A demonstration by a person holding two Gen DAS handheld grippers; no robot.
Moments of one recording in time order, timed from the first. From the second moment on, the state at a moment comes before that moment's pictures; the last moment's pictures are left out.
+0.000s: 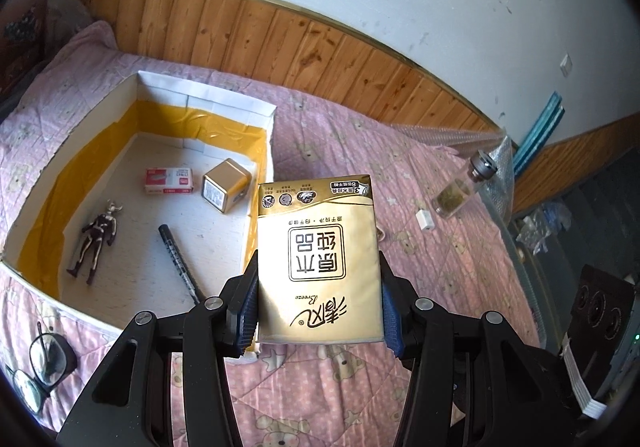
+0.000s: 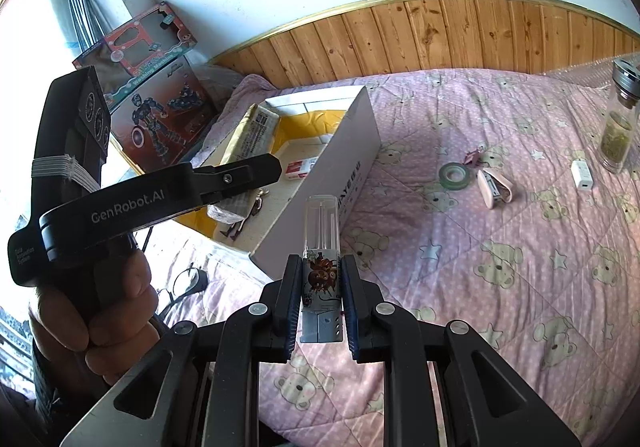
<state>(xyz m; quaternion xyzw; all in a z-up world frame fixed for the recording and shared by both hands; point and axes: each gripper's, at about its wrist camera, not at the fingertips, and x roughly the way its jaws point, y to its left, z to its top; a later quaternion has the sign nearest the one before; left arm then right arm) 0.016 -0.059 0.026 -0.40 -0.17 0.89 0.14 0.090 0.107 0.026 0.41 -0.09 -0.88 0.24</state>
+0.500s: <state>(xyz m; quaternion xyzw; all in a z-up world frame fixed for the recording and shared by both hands) 0.007 -0.100 0.026 -0.39 -0.21 0.89 0.11 0.070 0.084 0.035 0.40 -0.09 -0.87 0.27</state>
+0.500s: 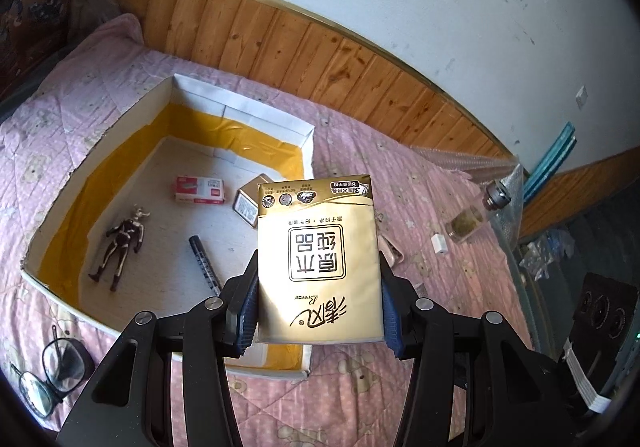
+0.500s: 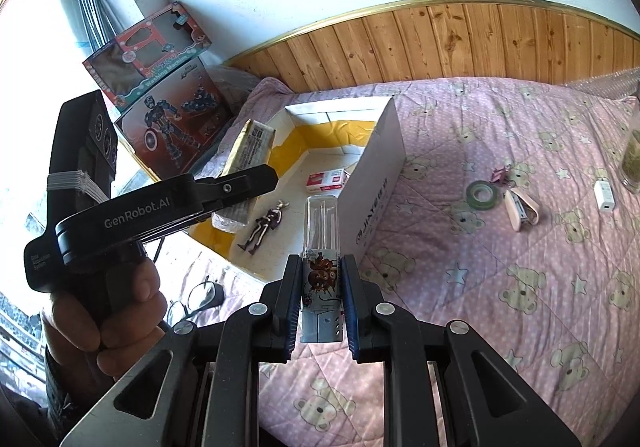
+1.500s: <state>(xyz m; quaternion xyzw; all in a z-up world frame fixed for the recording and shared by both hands) -0.045 -0.176 0.013 -0.42 -0.22 0.88 0.02 0.005 0.033 0.037 0.43 -0.11 -0.83 0.34</state>
